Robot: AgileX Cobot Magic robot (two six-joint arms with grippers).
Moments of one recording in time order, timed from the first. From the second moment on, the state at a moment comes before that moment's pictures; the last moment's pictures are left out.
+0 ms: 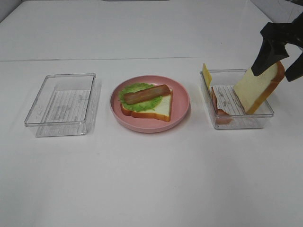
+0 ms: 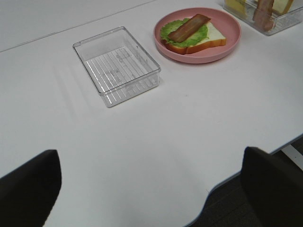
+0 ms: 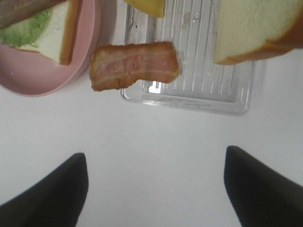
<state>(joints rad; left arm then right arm) -0.37 -0.01 -0.50 -0.05 1.05 0.09 -0.02 1.67 -1.30 0.36 1.03 -0.23</state>
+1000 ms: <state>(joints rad) -0.37 -0.01 -0.50 -0.05 1.05 0.09 0.19 2.12 -1.63 0.30 1.07 -0.12</state>
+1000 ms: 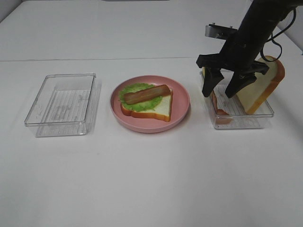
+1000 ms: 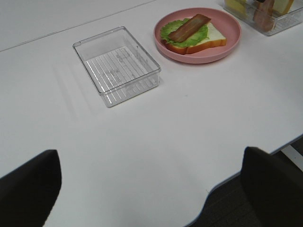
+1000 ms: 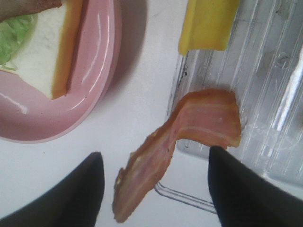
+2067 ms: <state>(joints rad) -0.37 -0.01 -0.50 -0.05 1.05 0.09 0.19 2.06 -1.78 0.32 1.20 -0.07</state>
